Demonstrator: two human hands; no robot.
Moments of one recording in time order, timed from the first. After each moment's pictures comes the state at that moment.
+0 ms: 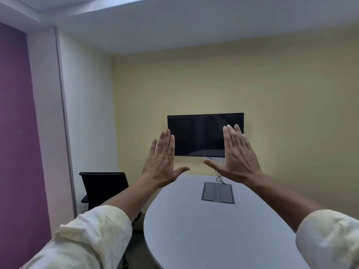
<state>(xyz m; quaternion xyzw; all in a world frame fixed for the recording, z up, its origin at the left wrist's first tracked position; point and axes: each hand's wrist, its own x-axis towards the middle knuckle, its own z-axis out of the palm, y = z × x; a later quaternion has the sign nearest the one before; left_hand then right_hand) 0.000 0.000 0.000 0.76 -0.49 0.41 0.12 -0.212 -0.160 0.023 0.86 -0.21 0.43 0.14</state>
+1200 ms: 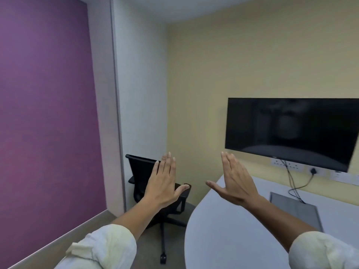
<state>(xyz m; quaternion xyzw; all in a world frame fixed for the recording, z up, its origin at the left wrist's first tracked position) 0.330 -0.045 -0.130 0.89 -0.35 0.29 0.06 0.190 -0.274 -0.094 0.95 -0.07 0.31 0.02</state>
